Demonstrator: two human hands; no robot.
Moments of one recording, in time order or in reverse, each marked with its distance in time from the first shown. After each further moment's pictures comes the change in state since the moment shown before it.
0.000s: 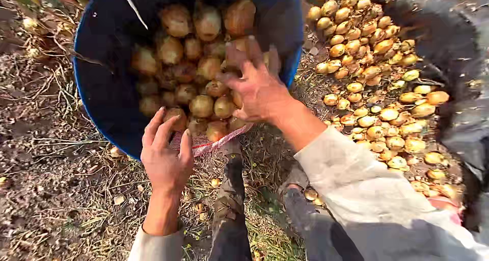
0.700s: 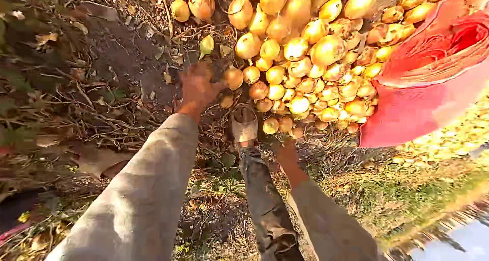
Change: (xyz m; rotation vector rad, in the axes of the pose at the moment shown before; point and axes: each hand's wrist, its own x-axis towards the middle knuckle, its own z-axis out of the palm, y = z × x) left_hand -0.224 0.292 0.622 0.159 -0.981 0.416; right_hand -0.752 0.110 0.424 1.071 0.242 2.134
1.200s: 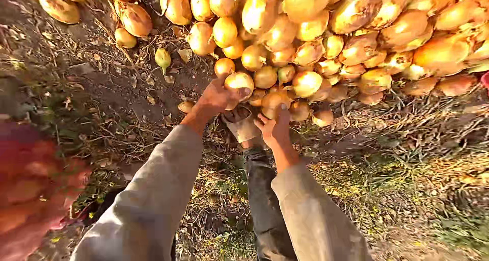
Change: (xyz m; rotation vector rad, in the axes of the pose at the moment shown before) left_hand 0.003 0.113 0.116 -0.261 -0.428 -0.105; right_hand 0.090 -0.030 0.028 1.314 -0.303 0.052
